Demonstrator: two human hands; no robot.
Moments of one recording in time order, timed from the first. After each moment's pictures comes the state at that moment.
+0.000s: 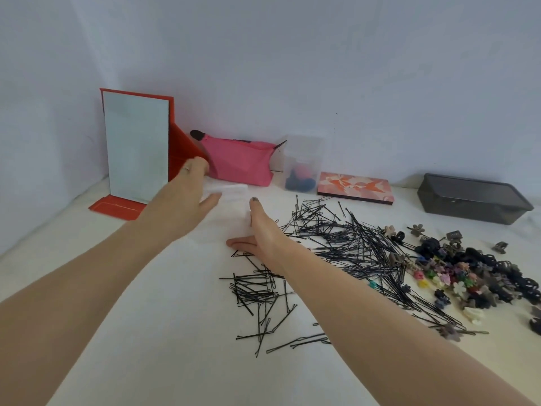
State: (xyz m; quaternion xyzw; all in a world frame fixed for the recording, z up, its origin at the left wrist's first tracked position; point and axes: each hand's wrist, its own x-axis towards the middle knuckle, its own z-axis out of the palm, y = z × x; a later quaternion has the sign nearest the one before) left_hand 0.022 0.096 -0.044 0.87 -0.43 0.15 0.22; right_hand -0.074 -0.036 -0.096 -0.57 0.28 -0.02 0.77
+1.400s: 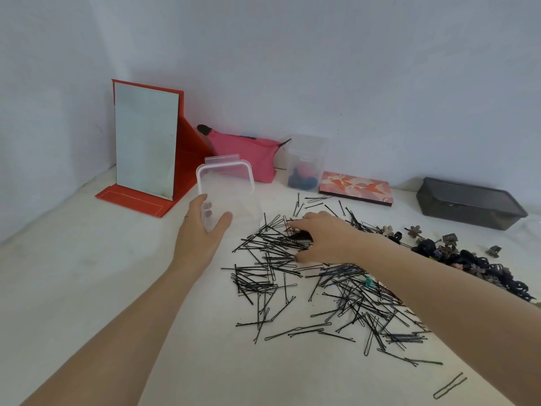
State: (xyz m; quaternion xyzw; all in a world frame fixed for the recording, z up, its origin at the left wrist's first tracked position) left_hand -0.018 0.091 -0.127 0.82 -0.18 -0.02 0.54; right_hand -0.156 -0.125 -0.071 -0.99 0.09 0.10 0.07
